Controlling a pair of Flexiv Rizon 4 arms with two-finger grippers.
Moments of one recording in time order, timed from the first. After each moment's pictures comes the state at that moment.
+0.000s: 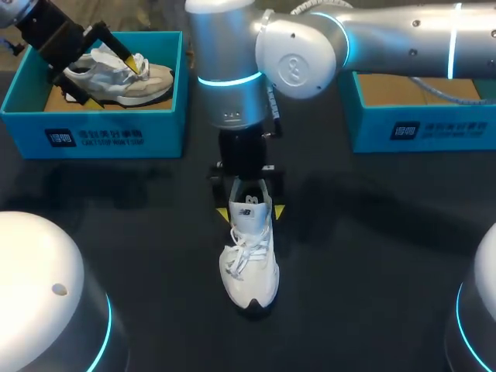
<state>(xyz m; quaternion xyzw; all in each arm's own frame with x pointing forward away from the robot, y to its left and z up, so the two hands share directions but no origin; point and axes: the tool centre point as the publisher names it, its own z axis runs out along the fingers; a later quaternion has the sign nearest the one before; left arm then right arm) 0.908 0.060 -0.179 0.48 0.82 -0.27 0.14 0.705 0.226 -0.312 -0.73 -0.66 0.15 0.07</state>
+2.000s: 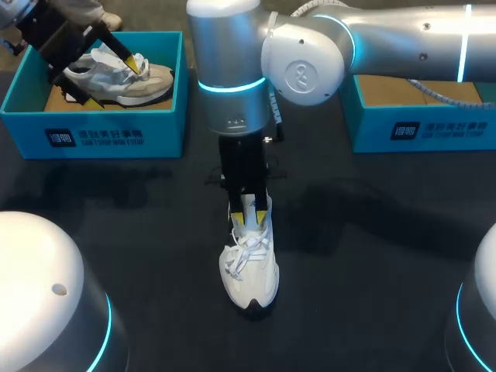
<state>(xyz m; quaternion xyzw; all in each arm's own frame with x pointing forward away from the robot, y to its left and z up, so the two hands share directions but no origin) 0.908 0.060 -0.179 0.48 0.82 -0.27 0.14 0.689 0.229 -0.305 -0.70 -0.70 0.12 0.07</state>
